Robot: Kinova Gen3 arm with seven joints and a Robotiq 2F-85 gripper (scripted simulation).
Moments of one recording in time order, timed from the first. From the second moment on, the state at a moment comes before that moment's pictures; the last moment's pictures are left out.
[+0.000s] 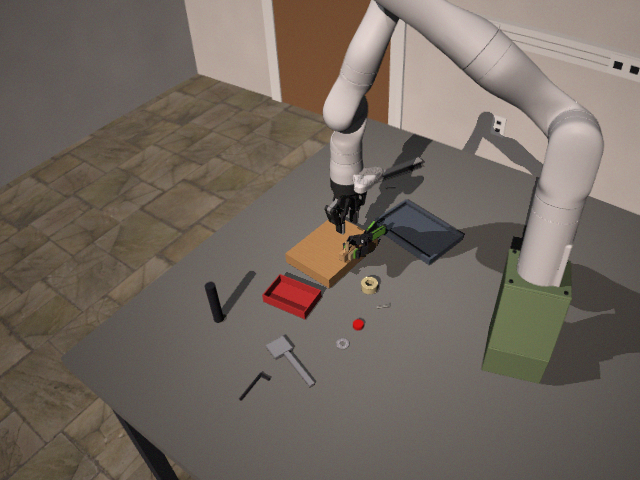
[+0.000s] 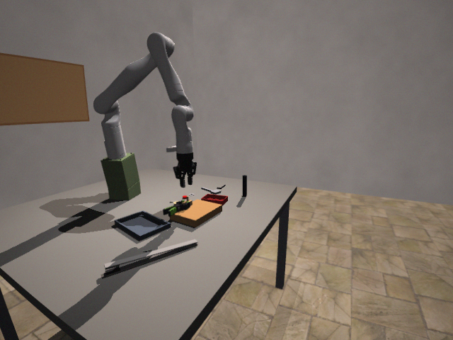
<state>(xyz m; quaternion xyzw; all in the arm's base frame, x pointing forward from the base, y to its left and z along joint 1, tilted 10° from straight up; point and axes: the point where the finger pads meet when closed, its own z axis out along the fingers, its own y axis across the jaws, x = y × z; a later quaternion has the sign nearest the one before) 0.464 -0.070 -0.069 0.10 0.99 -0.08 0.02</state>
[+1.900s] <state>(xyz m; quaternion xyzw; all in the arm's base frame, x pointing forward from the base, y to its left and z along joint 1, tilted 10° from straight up) 0.464 -0.070 -0.072 0.10 0.99 -0.08 0.02</state>
